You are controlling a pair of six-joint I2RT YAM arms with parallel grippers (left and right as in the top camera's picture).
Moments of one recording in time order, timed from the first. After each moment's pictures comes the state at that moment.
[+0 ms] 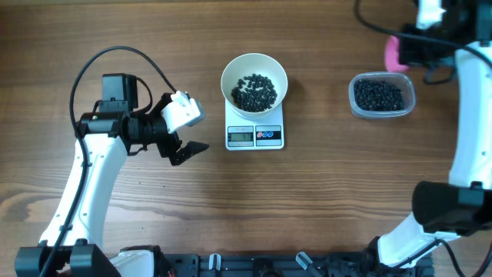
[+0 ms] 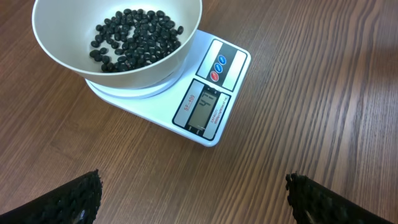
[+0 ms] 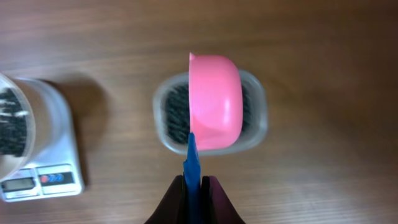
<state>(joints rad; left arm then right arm) 0.02 1.41 1.02 -0.83 0.73 1.05 -0.12 1.84 2.14 -1.49 0.00 -0.01</state>
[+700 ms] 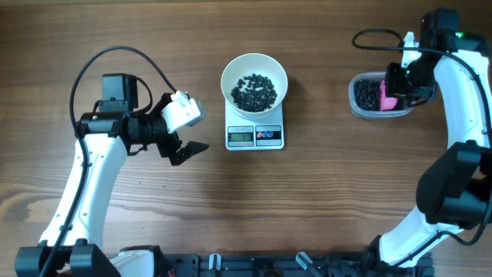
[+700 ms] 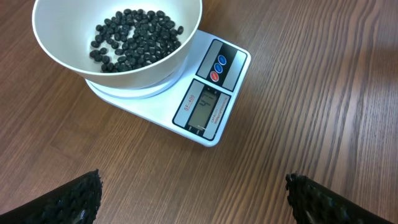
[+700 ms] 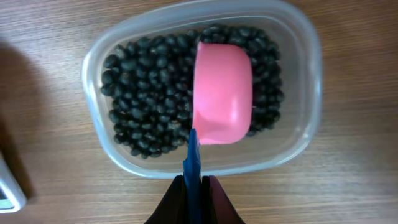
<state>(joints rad) 0.02 1.41 1.02 -0.83 0.73 1.05 -0.18 1.90 1.65 -1.17 -0.07 -0.04</state>
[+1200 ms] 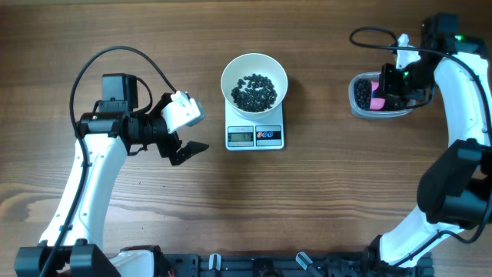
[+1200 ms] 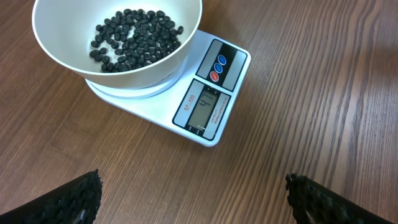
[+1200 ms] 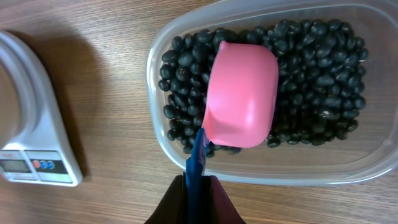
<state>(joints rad) 0.02 1.41 1.02 -0.83 0.73 1.05 -0.19 1.90 1.63 -1.17 -0.27 -0.06</state>
